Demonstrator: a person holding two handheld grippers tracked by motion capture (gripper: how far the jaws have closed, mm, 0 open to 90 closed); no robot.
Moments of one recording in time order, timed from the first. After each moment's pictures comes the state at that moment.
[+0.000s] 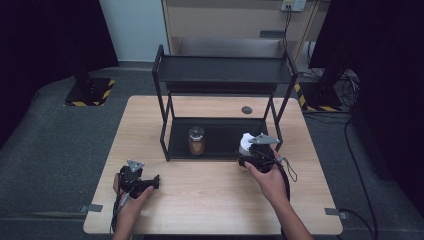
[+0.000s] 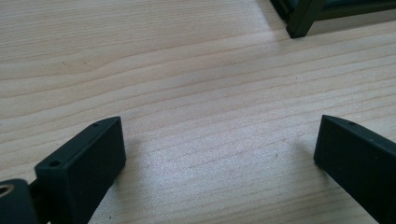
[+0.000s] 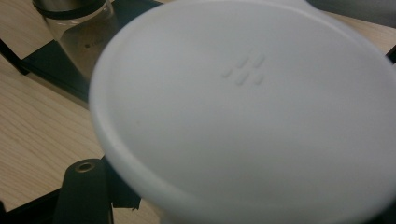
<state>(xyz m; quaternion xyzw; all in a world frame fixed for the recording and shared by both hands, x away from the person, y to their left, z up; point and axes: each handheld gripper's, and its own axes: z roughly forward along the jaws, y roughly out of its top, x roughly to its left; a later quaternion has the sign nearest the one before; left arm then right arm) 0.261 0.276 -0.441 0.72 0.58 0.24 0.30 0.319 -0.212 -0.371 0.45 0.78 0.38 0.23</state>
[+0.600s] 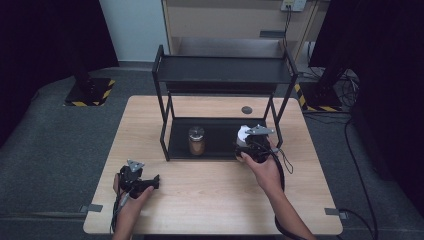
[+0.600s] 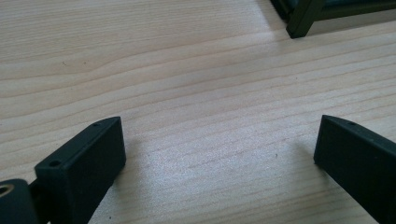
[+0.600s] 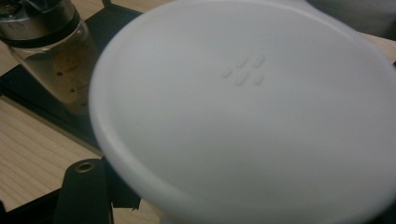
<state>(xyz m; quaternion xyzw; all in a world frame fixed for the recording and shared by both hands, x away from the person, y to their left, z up) 0.261 0.276 -0.441 0.72 0.58 0.24 0.30 0.347 -0.199 -0.369 0.45 0.77 0.38 0.24</state>
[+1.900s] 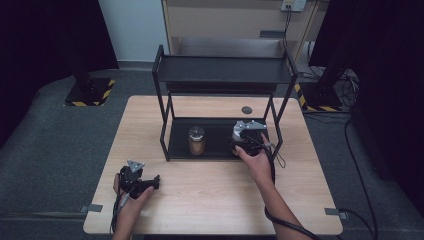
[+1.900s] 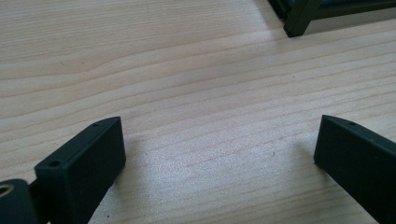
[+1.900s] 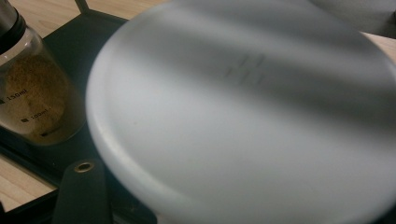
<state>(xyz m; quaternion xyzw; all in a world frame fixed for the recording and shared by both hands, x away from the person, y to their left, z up) 0.260 0.276 -0.441 0.72 0.58 0.24 0.30 0.374 -0.184 -0.394 0.46 0.76 0.38 0.25</state>
